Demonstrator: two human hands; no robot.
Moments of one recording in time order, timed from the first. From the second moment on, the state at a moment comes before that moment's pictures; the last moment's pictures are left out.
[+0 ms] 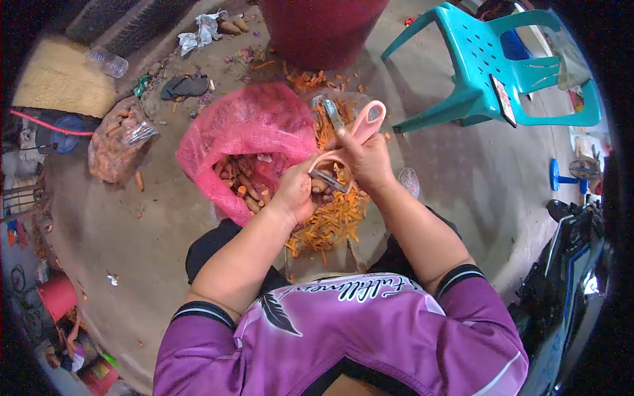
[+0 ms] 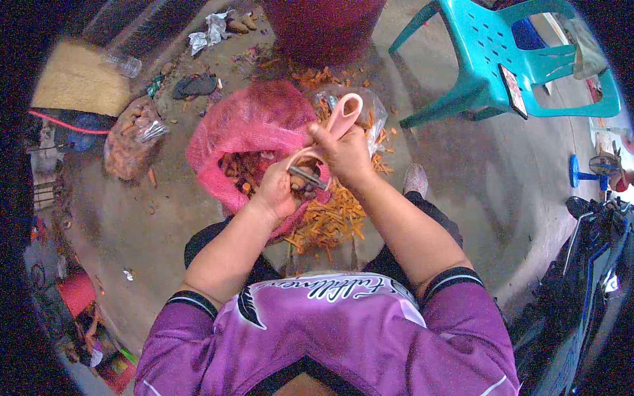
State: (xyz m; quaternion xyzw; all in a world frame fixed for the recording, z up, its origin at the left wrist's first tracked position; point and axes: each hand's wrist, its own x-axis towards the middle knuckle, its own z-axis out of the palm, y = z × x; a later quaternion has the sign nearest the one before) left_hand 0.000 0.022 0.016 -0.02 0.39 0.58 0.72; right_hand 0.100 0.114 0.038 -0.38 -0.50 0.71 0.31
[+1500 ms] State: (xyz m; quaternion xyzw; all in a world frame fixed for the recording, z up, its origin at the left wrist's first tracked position) left_hand 0.012 0.007 0.029 0.04 0.38 0.53 0.76; right_hand 0.124 0.166 0.010 -0.55 -0.40 0.57 0.46
